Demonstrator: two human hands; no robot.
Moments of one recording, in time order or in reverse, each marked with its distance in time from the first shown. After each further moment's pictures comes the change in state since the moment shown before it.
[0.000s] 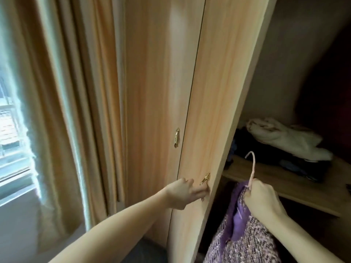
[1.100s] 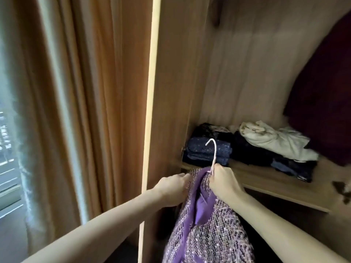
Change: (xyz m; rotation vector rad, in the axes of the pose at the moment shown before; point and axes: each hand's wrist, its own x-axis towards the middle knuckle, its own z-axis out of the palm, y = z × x) left_hand -0.044 -0.022 -0.057 -0.634 0.102 -0.459; right_hand 0.012 -0.102 0.013 0.038 0.009 -0.152
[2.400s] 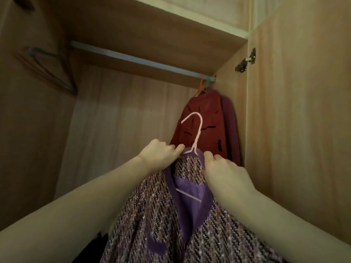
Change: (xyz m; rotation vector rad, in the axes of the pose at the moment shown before) left_hand 0.521 0.297 -0.168 0.733 0.879 0.661; right_hand 0.206 0.290 -0.321 -0.719 0.675 0.066
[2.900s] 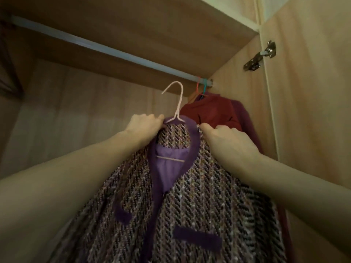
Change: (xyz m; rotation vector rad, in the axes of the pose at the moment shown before) left_hand 0.123 -0.124 0.130 -0.158 0.045 -0.333; right_hand 0.178 0.023 0.072 -0.159 0.186 -0.054
